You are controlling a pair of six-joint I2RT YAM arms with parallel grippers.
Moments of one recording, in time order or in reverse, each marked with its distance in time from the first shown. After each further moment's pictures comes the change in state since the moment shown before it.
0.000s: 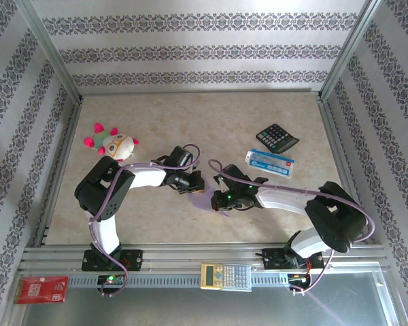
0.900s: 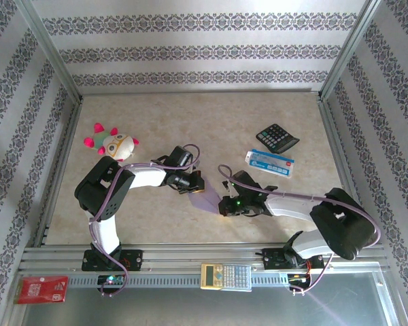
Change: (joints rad) left arm 0.000 0.000 0.000 0.000 0.000 0.000; right arm -0.052 -0.108 -0.185 0.110 -0.037 -0.001
